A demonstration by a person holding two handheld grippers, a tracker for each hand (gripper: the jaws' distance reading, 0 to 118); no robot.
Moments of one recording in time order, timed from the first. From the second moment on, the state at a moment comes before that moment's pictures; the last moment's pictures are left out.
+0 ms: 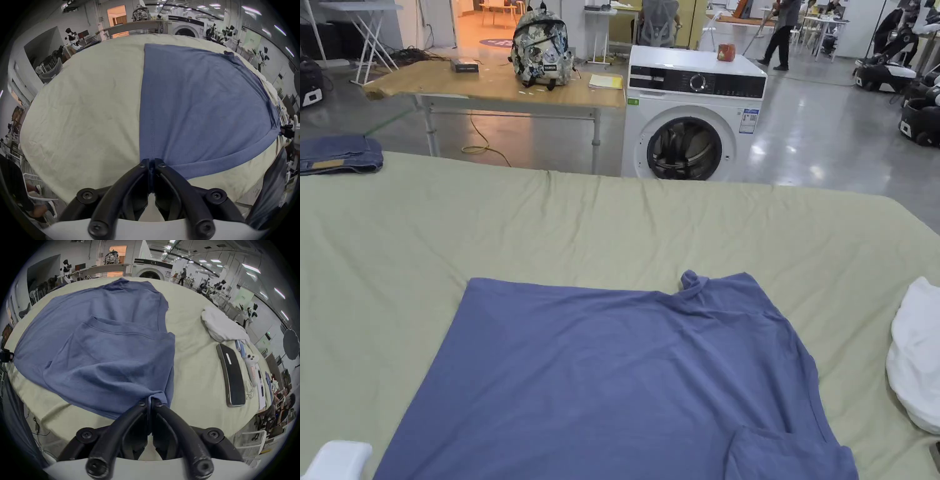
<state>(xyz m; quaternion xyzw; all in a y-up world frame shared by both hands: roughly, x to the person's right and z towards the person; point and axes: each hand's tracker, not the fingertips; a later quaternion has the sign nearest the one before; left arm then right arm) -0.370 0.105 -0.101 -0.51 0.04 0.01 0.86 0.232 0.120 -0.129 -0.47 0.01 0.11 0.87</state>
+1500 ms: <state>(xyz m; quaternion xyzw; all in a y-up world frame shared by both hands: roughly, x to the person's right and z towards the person) -0.358 0.193 -0.089 -0.46 0.05 0.10 0.88 0.104 0.203 -0.171 -0.23 0.06 0.01 0.97</state>
